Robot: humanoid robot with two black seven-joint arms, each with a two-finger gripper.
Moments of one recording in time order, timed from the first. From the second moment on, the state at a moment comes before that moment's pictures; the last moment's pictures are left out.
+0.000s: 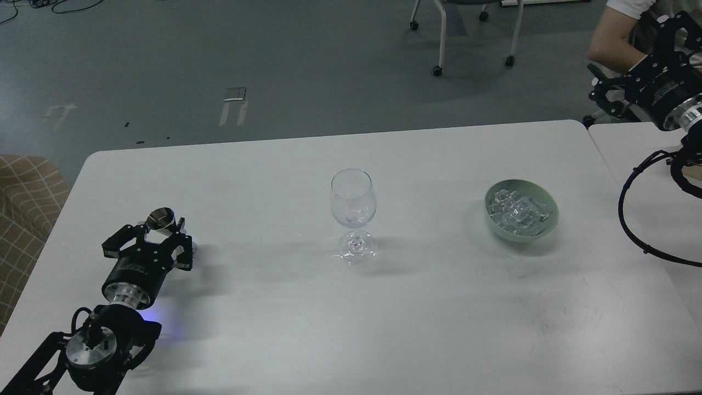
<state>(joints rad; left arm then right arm) 0.03 0.30 -1.34 -1.25 -0.29 -0.16 -0.09 0.69 -0.45 1.31 0.69 -0.26 0.42 -0.11</state>
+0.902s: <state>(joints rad) 0.03 0.29 -1.34 -1.20 -0.29 -0.24 -0.09 0.69 -0.45 1.31 0.69 -0.26 0.42 -0.11</state>
